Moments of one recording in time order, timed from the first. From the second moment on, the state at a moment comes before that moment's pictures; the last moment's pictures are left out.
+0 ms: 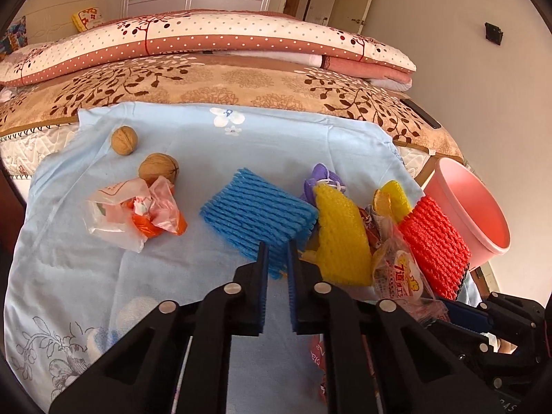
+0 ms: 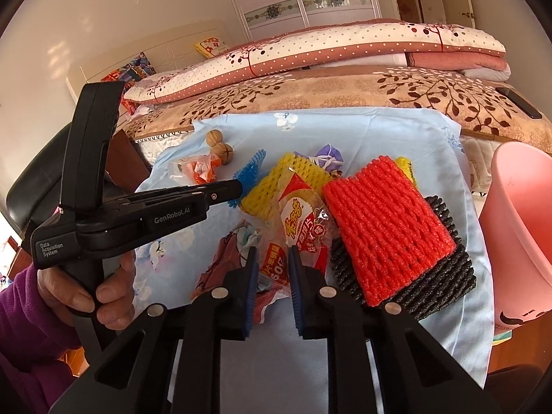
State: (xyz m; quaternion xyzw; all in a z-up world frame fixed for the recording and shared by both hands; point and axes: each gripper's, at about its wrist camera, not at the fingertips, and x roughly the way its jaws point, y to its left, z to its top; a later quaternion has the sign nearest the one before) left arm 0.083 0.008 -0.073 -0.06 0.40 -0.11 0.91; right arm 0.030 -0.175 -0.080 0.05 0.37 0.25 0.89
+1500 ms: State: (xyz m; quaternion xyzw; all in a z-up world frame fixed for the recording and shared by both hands) left arm 0.058 -0.122 0.020 -0.04 0.28 -0.27 0.92; right arm 0.018 -0.325 -0.015 0.23 0.26 0.21 0.91
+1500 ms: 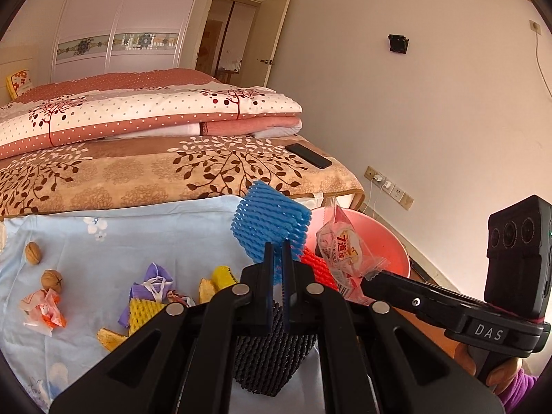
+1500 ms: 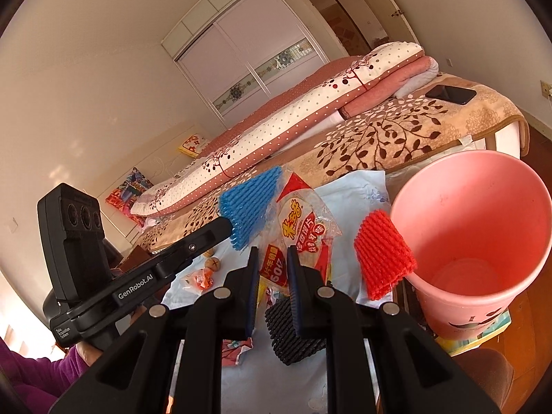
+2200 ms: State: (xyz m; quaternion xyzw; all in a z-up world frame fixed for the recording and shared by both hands) left arm 0.057 -0.121 0.017 -0.04 0.28 -0.27 0.92; right arm 0.016 -0.346 -0.018 0.21 0.26 0.14 0.93
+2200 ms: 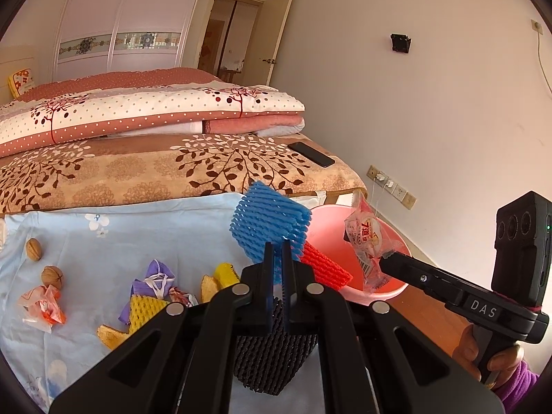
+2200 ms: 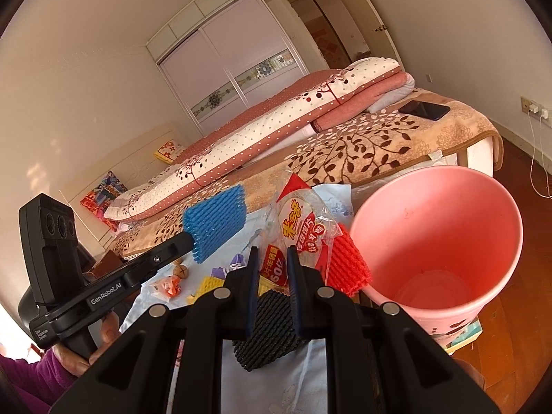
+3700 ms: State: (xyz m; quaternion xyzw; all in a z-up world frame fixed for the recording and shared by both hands) left arm 0.115 -0.297 -0.048 0.03 0.36 -0.36 0.86; right arm 0.052 -0.456 -0.074 0.20 0.29 -0.06 0.93
